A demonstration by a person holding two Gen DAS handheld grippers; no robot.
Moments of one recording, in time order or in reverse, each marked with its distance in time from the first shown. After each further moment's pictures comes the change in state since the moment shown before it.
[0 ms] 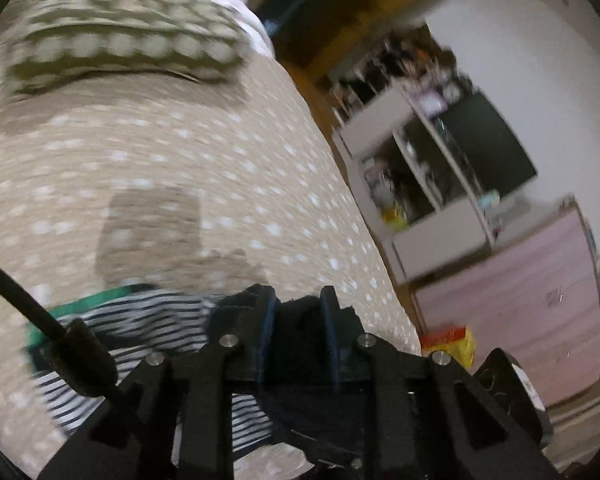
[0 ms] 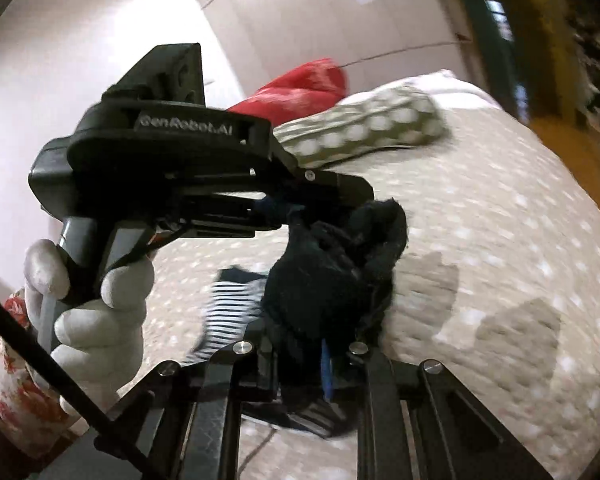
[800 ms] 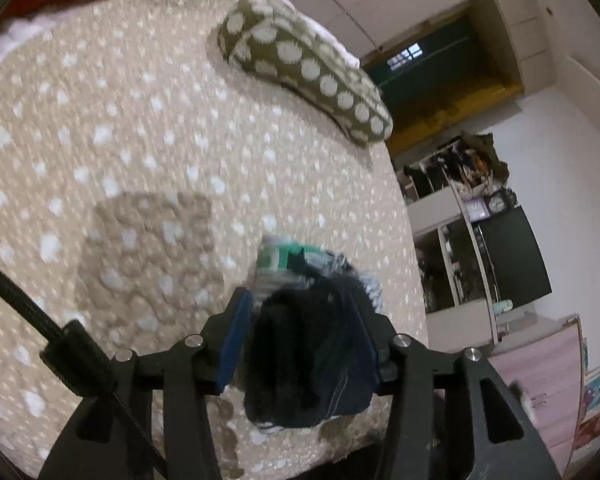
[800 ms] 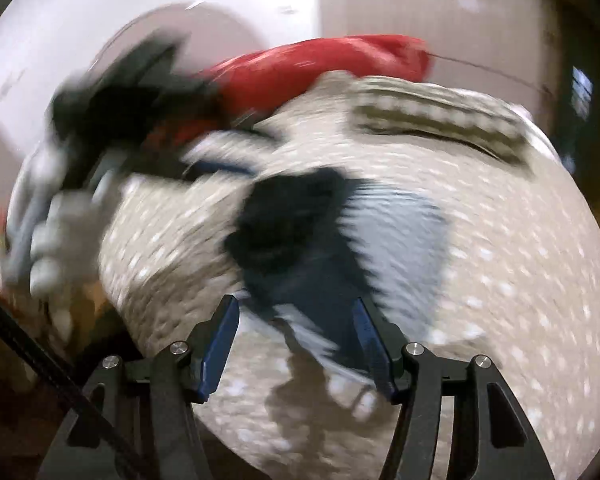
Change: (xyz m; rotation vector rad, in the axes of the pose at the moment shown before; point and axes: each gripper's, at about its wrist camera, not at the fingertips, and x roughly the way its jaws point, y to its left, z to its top) left arm -0.094 0.137 -0.089 -0.333 -0.209 0.067; right arm 0.010 0.060 -0.048 -0.220 0.138 -0.072
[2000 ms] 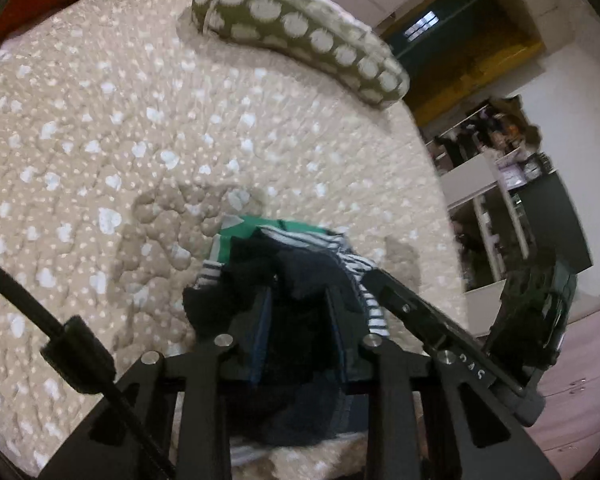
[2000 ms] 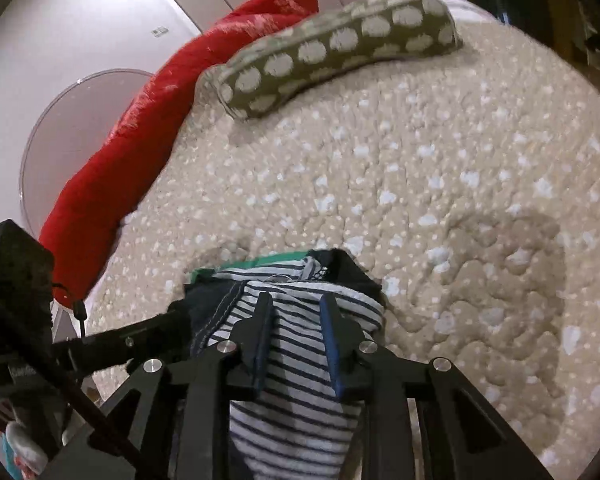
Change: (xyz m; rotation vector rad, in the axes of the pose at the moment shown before) left arm 0.042 -0.045 -0.007 0.090 0.034 0.142; right arm 0.062 -0.097 0.059 0.408 0.086 0.062
